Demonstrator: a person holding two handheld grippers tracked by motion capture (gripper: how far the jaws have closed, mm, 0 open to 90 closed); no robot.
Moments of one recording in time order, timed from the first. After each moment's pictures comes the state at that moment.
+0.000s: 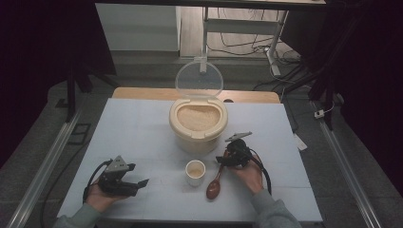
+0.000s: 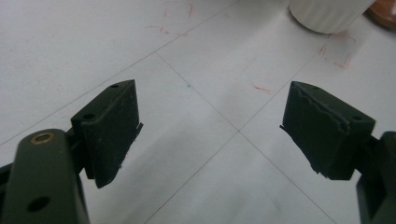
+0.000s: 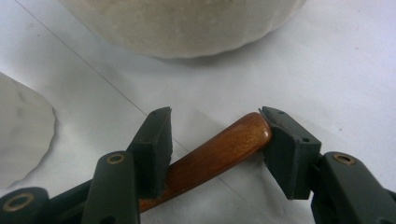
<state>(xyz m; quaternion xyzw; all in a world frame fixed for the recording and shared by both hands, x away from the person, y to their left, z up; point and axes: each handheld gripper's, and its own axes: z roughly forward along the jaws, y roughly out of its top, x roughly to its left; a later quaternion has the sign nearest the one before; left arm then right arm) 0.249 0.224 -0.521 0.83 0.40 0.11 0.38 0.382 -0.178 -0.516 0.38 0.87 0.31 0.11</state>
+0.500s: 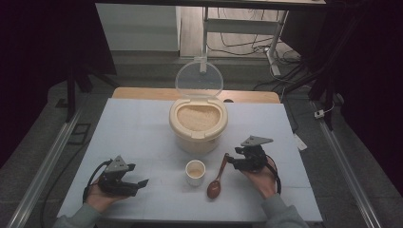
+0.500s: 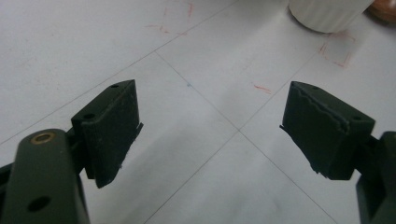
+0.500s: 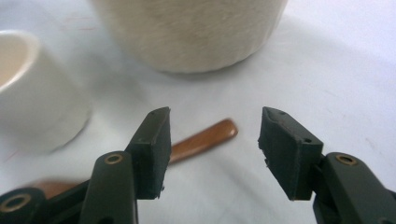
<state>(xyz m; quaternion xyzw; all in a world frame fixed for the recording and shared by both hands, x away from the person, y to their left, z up) 0.249 0.224 -0.521 0.83 0.40 0.11 0.38 0.351 -0.222 -0.491 0.34 0.84 0.39 0.14</state>
